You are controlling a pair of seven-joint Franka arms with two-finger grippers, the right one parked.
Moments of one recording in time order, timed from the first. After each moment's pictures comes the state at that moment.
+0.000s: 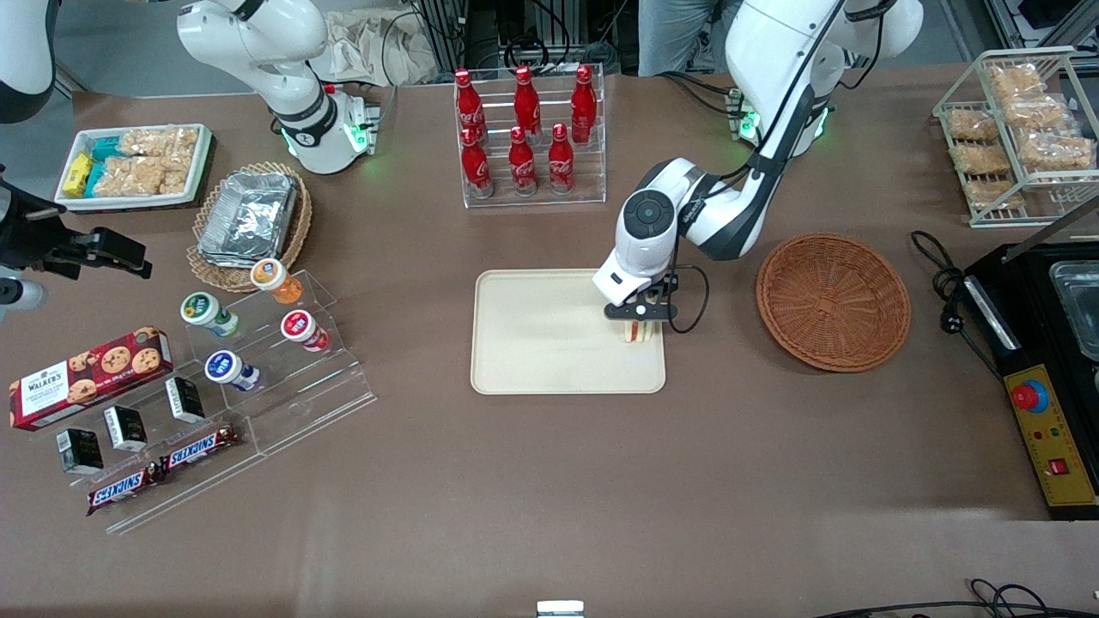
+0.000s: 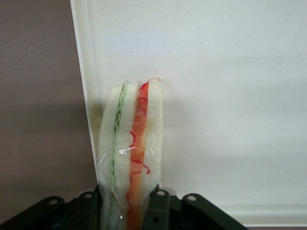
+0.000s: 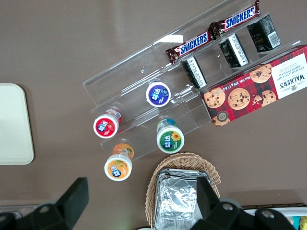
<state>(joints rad) -0.68 0.41 -0.03 -2.08 0.02 2.42 -0.66</state>
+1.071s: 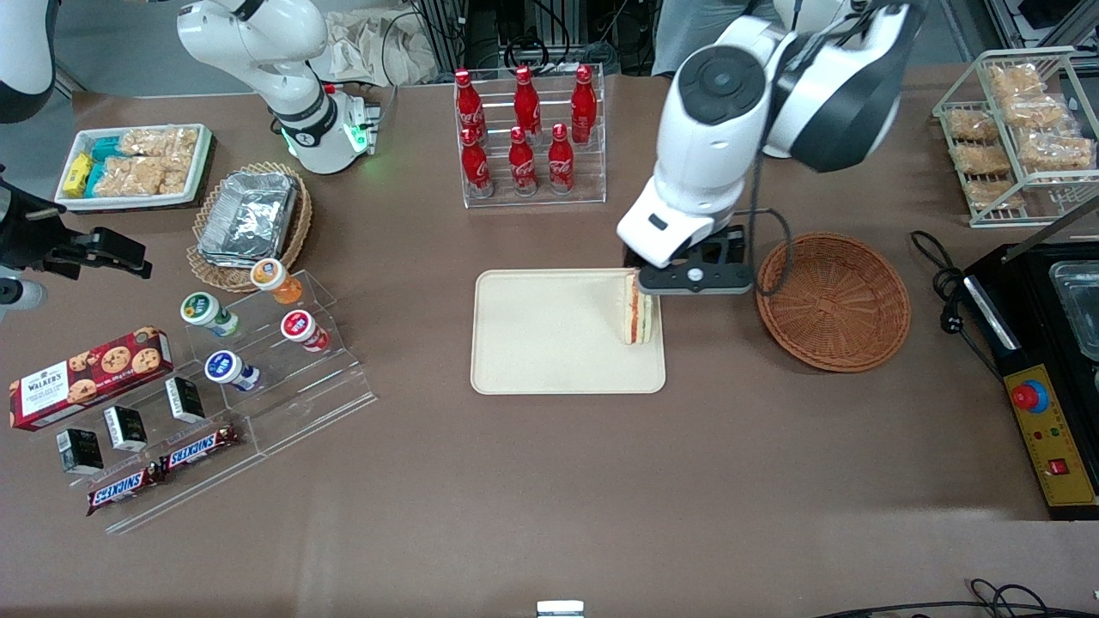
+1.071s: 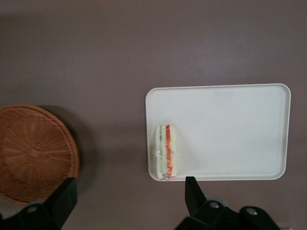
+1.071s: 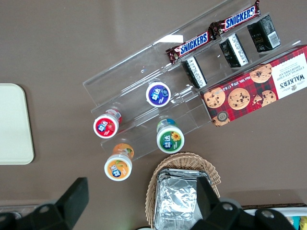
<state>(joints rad) -0.67 0.23 0.09 -1.45 0.04 1.67 -0.52</state>
